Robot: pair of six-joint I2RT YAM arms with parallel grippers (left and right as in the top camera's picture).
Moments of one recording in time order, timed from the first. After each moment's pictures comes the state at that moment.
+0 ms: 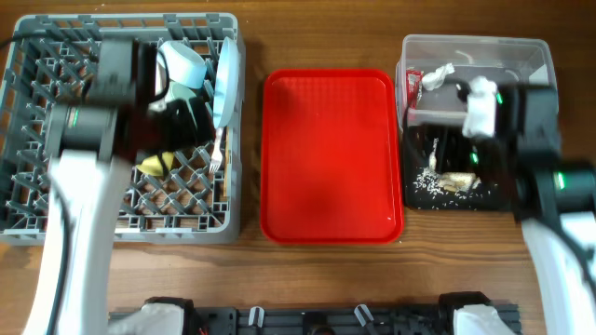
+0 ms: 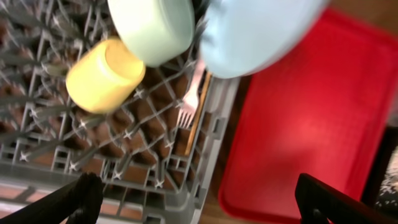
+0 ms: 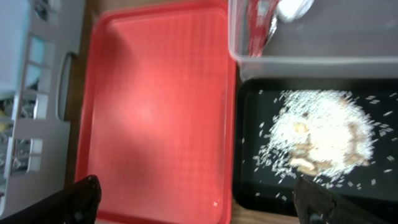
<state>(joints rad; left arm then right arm) -0.11 1.37 1.55 -1.32 0.01 -0.40 0.06 1.11 1.23 -1.06 -0.19 0.15</state>
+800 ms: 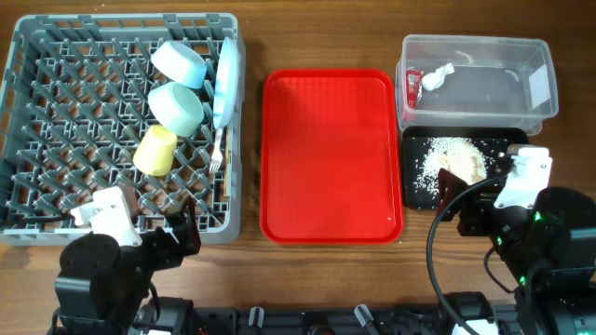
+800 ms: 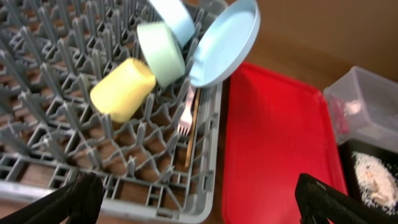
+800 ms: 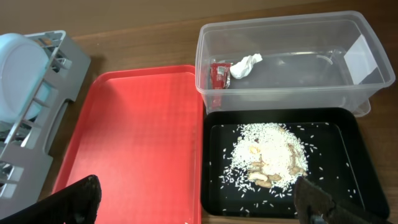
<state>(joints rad) -0.13 0.46 0.95 -1.09 -0.03 -0.40 0.06 0.62 1.02 -0.99 -0.04 0.14</state>
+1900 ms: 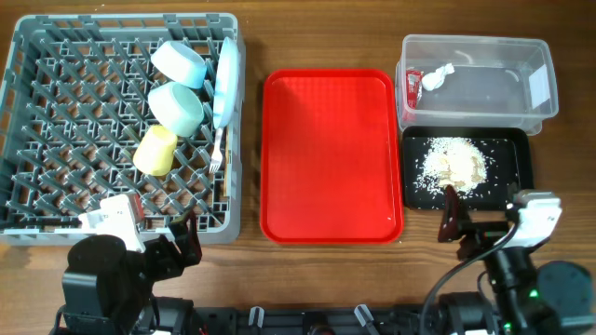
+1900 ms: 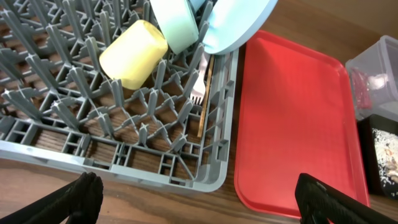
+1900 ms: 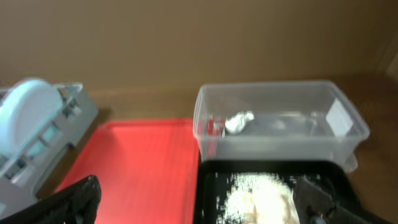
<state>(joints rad) -0.13 0.46 0.95 -1.20 -0.03 -0.40 0.06 0.21 0.70 -0.73 -0.02 0.10</state>
